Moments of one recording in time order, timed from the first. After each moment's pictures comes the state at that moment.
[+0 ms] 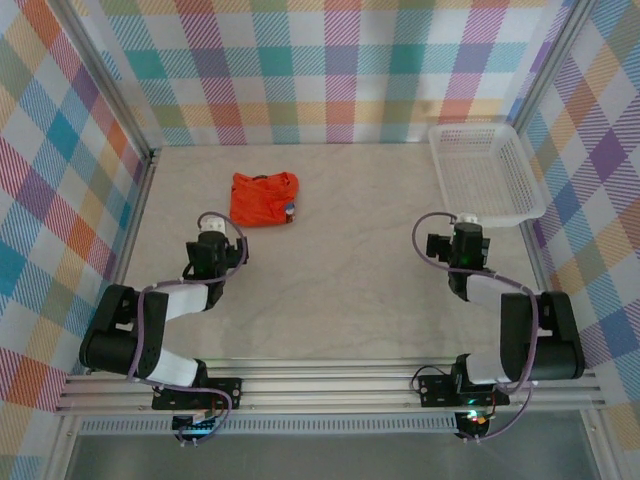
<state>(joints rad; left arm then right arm) -0.16 1.46 0.44 0.51 -0.32 -0.10 0.04 1.40 0.48 0.31 0.21 0.04</state>
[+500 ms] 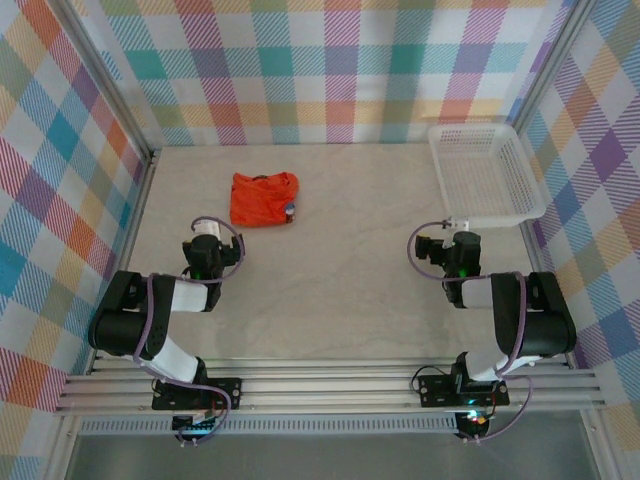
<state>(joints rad) -0.12 1.56 0.40 0.72 -0.28 -0.11 0.03 1.53 0.38 0.69 0.02 0.05</state>
